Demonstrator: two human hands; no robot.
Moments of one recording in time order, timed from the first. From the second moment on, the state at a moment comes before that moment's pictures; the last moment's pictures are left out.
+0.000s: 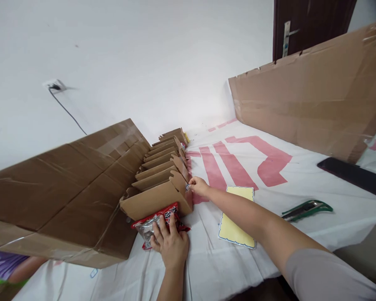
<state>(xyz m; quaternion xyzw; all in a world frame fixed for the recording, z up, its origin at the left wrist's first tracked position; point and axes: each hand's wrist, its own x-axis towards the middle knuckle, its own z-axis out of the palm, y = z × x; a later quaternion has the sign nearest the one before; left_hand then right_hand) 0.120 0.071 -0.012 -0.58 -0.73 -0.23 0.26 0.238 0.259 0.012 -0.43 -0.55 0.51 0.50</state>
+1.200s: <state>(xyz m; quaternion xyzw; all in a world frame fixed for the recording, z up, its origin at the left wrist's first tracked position) 0.167 0.059 0.006 -0.44 -0.60 -0.49 -0.45 0.319 0.094 0.004 -0.38 -0.67 0.45 0.45</state>
